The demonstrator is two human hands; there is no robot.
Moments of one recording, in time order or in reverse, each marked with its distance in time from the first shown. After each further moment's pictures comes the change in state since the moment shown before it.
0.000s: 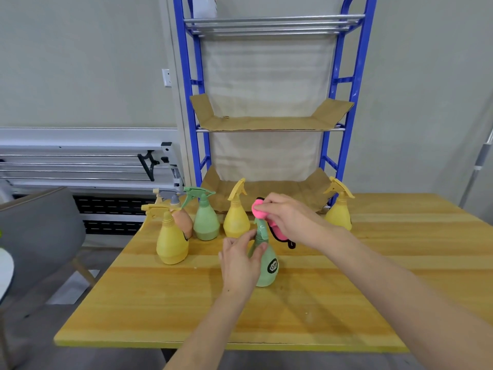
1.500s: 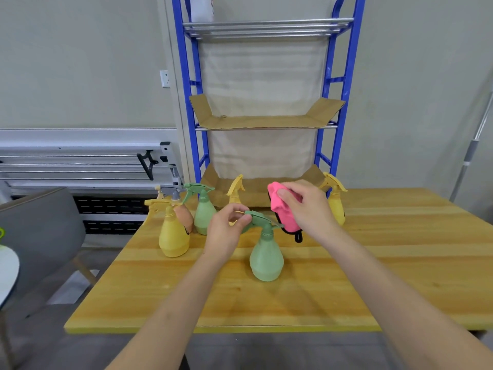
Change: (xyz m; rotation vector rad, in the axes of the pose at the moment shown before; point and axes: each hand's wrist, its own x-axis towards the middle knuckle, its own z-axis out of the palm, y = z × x) left_hand 0.042 0.007 -0.051 -0.248 -0.134 0.077; right_hand -0.027 -0.029 -0.023 0.410 0.437 0.467
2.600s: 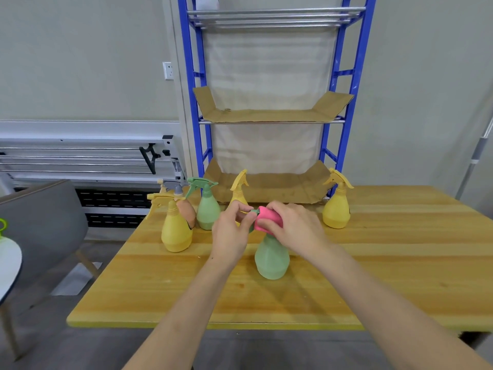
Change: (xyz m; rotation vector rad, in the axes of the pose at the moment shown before) left_hand -0.021 0.013 0.006 0.050 0.084 0.053; right_hand -0.024 0.013 0.038 -0.570 -0.208 -0.119
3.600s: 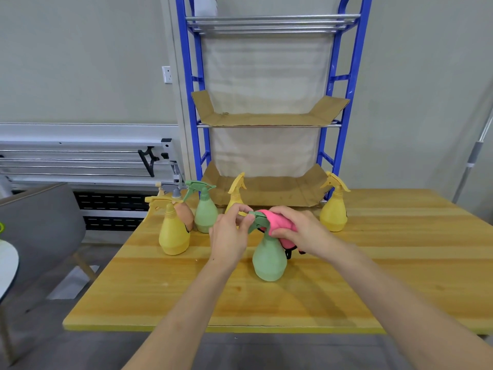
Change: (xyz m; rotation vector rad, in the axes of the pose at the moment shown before) left_hand 0.002 0.006 0.006 0.125 0.012 -0.029; right_hand 0.002 0.043 0.000 0.448 -0.164 -0.118
